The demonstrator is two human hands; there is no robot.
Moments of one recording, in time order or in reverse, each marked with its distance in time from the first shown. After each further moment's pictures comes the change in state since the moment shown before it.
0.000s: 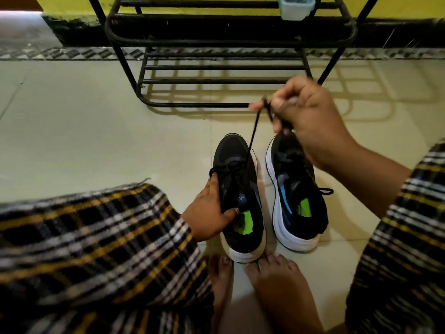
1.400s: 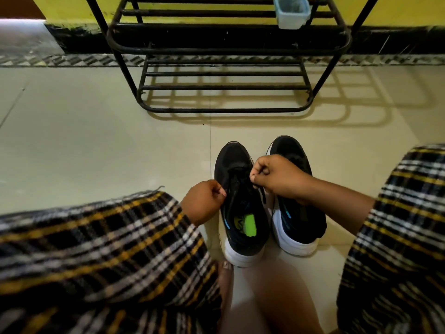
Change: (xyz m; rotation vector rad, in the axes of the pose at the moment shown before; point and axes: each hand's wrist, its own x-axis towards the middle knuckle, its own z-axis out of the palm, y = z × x) left_hand 0.009 0.022 -0.025 -0.084 0.103 -0.088; right_hand -0.012 0.078 0.016 -0.497 -0.346 0.343
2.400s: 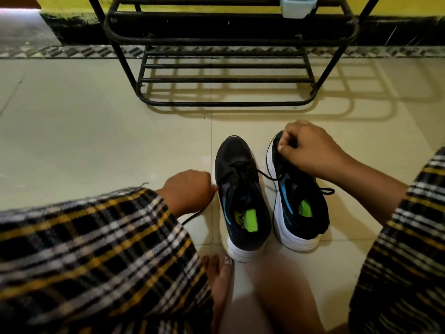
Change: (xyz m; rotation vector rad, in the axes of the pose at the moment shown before) left_hand 0.006 0.002 -0.032 0.672 -0.139 0.051; right_hand -0.008 -0.006 -0.046 -0.325 0.298 -0.066
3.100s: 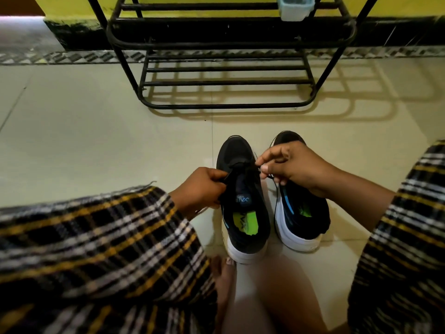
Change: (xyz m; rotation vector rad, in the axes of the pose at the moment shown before) left_hand -0.010 0.018 -0.003 -1.052 -0.045 -0.050; right_hand -0.013 -0.005 0.024 0.608 -0.284 0.114
